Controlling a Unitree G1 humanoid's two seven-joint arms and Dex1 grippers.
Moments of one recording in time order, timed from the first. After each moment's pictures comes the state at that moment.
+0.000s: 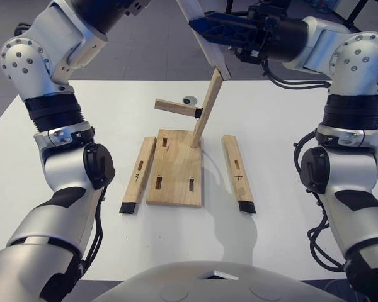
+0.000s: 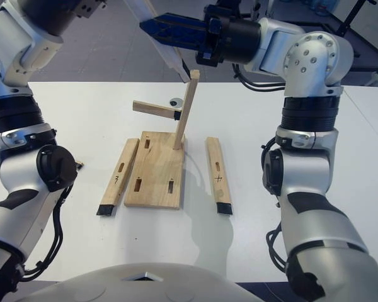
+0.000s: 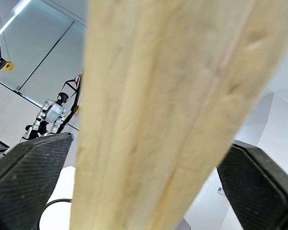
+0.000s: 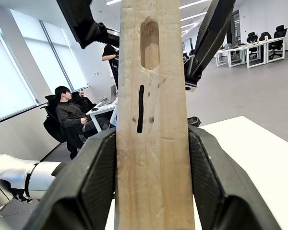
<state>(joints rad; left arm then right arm) -1.14 0.30 0.44 0.29 -1.48 1.14 -0.29 -1.13 -0.43 -0.13 0.23 0.86 1.15 0.99</state>
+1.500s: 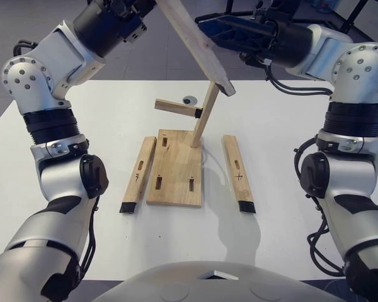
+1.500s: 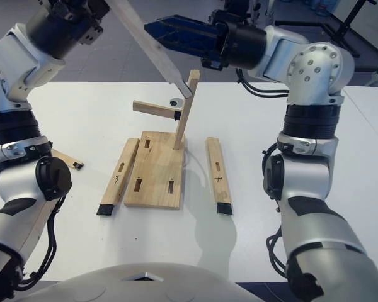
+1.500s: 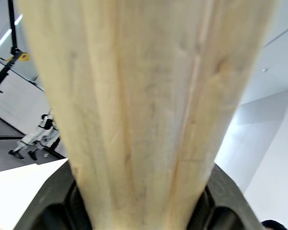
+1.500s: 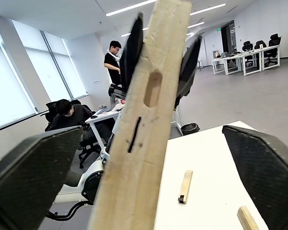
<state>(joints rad) -1.03 0.36 0.40 0.26 -1.44 1.15 -0.36 -1.08 -0.45 -0.18 0.20 0.90 1.13 0.97</state>
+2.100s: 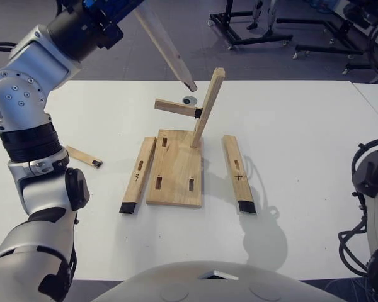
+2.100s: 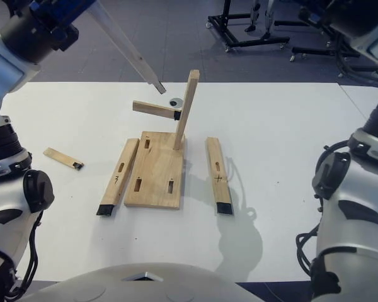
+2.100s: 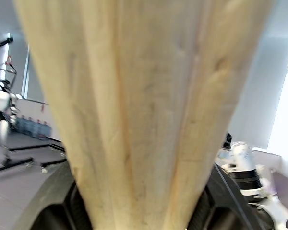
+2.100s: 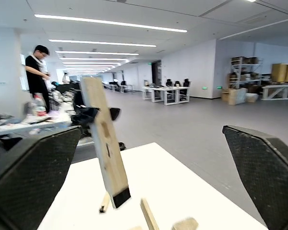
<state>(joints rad) -0.90 0.50 0.30 -0.02 -1.03 0.85 -0.63 -1.01 -0.79 -0.36 0.13 0.86 1.05 0.91</state>
